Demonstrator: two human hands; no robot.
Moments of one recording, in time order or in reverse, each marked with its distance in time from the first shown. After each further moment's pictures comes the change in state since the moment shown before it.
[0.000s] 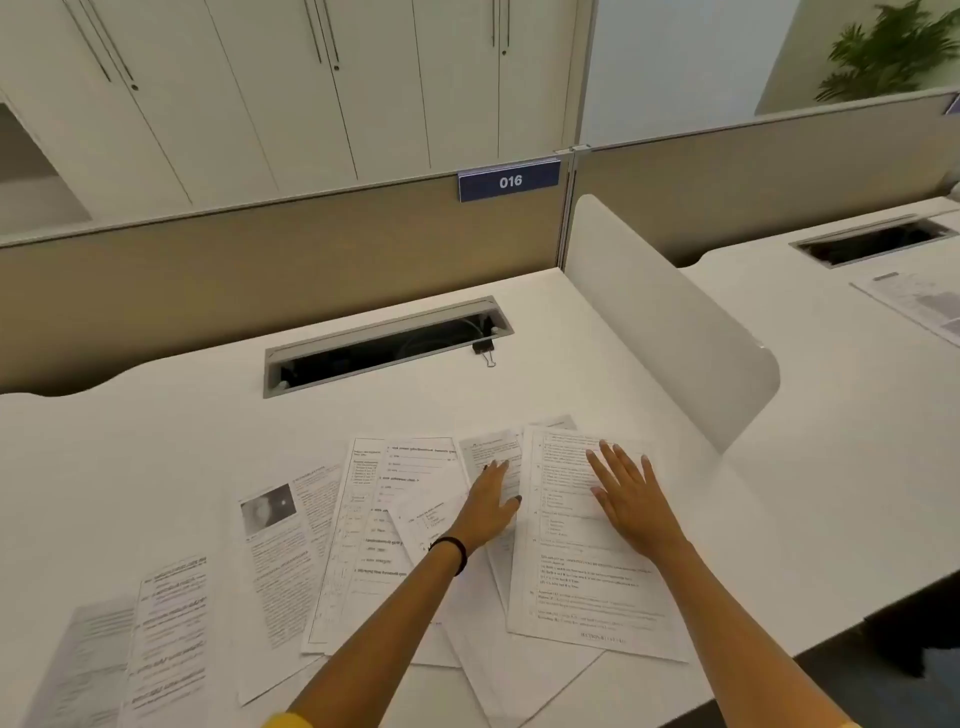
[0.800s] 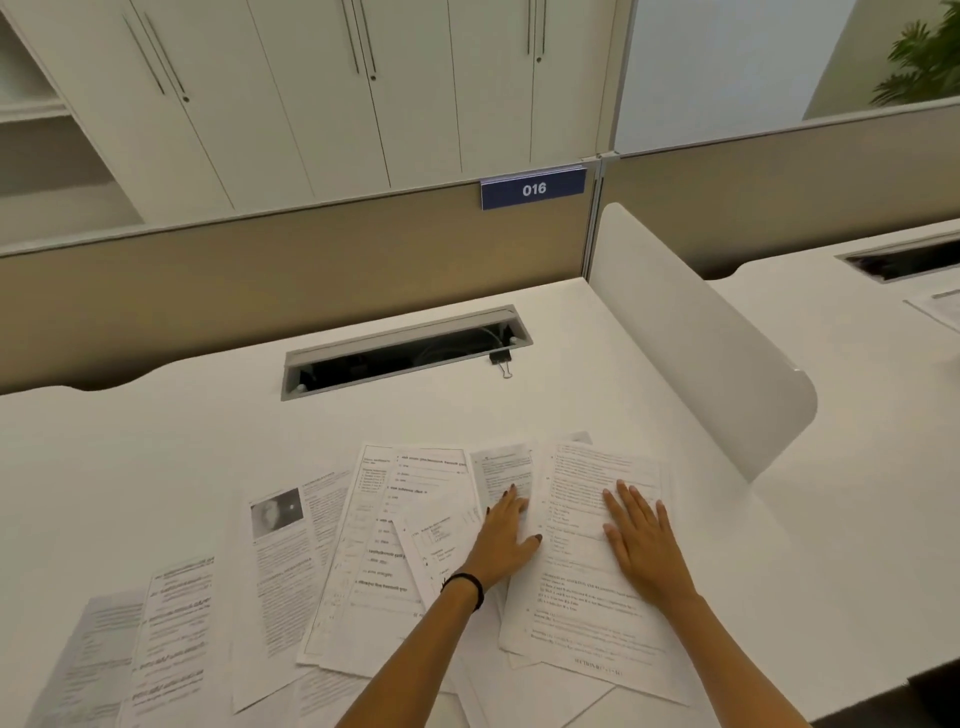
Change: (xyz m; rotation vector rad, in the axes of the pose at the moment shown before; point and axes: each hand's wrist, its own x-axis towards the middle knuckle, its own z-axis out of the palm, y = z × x) left_hand 0.011 -0.016 0.027 0.127 0.044 -0.012; right_hand -0.007 0.013 0.040 0.189 -0.014 0.038
